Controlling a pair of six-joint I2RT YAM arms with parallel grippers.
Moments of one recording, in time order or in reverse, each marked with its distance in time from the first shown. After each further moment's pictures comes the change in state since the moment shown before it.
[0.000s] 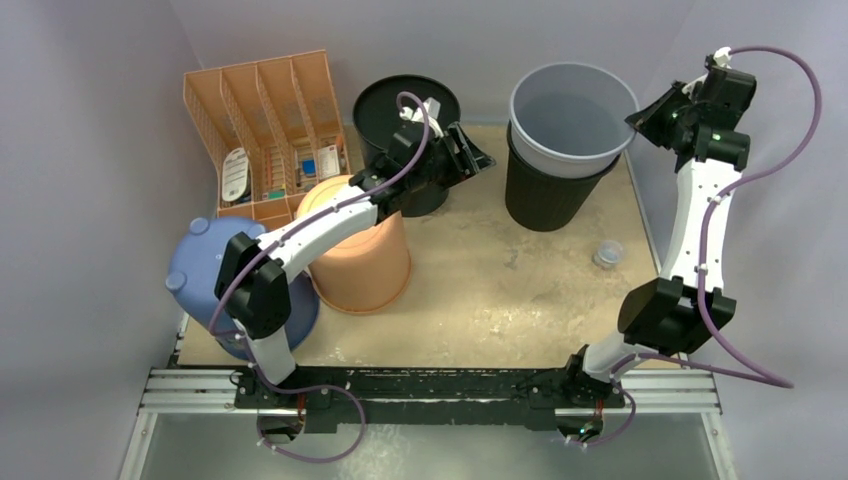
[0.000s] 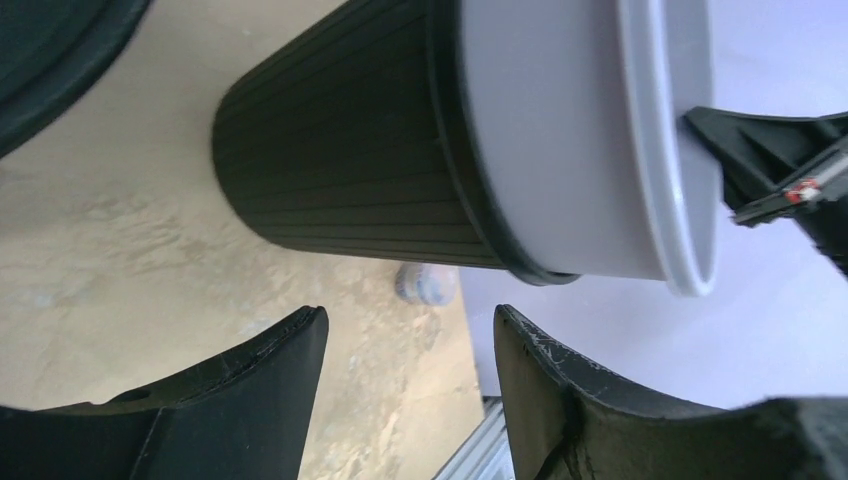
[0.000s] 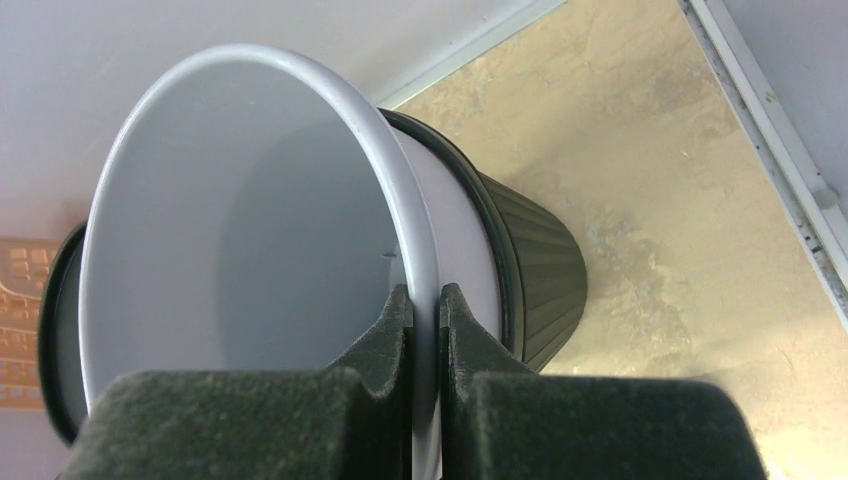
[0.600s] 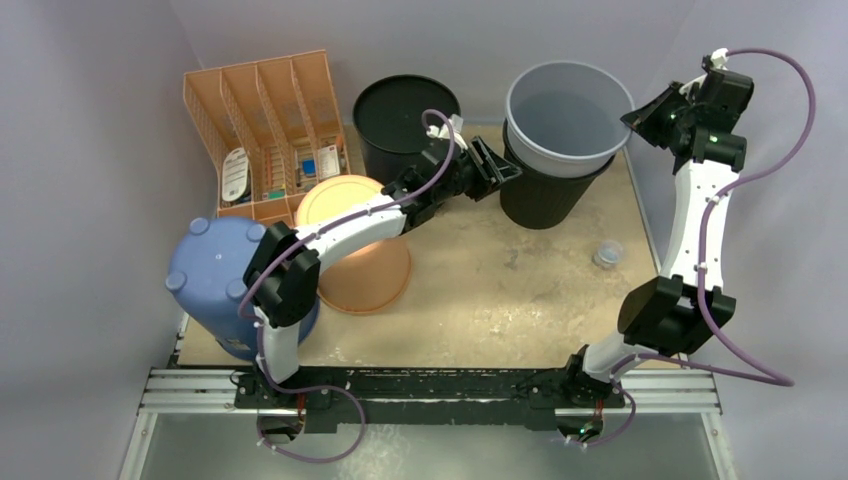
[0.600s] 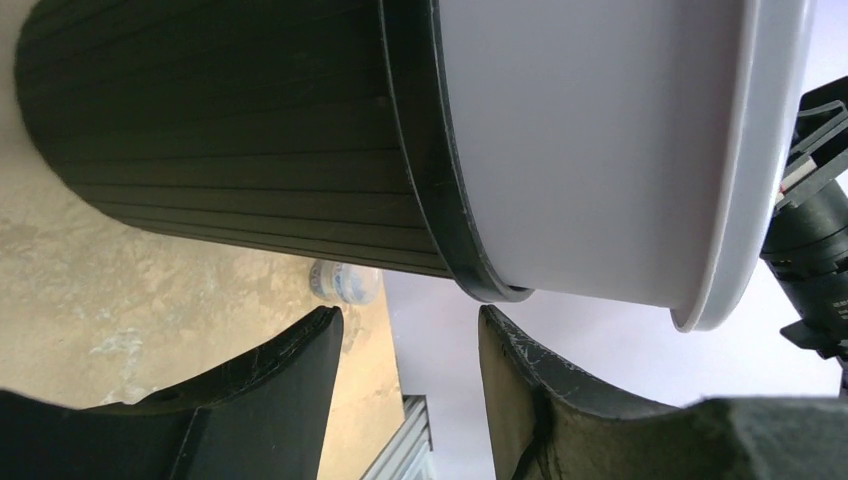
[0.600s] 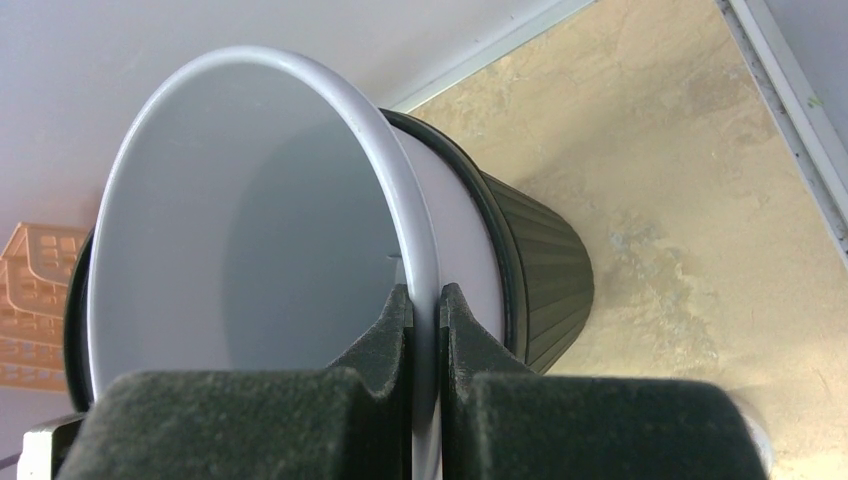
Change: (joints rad) left arm -0.070 0.138 0.007 0.229 0.018 -0.194; right arm 0.000 -0.002 -0.035 0.055 -0.050 0.020
